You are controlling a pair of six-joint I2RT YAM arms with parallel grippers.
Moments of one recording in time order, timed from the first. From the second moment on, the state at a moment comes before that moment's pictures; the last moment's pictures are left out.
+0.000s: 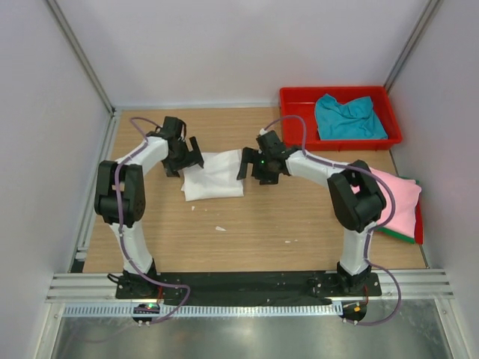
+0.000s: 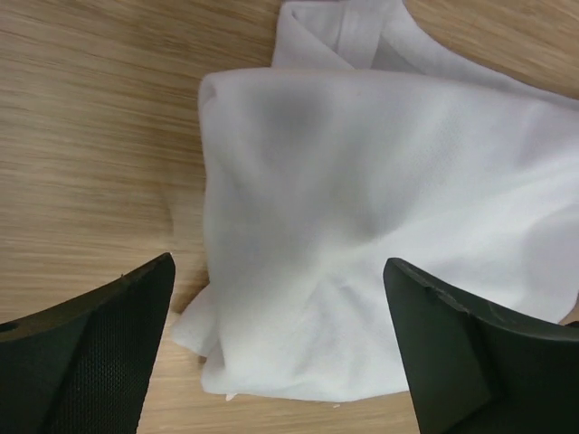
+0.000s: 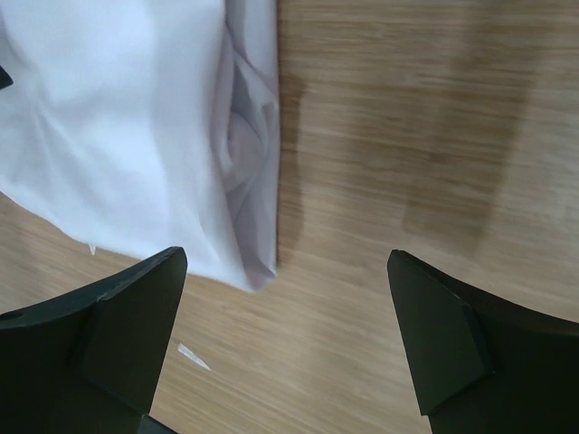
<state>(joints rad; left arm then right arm) -0.18 1.93 1.37 -0.58 0.09 -0.53 0.55 1.87 1.29 -0.38 -0.14 0.65</state>
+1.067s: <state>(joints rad) 0.03 1.54 1.45 -0.98 0.07 -0.55 0.64 2.17 1.61 -0.41 0.06 0.81</state>
